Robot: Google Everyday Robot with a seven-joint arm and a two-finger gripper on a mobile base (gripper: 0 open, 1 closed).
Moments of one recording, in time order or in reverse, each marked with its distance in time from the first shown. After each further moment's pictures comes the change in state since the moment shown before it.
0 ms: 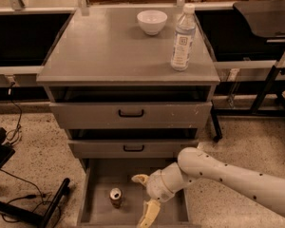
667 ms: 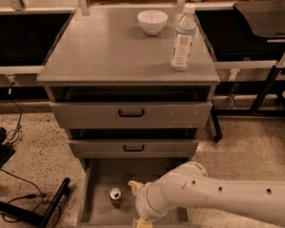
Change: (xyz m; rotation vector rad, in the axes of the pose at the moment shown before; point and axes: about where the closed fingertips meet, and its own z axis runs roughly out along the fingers) arm -0.033 0.050 -0.002 0.222 0.290 -0.104
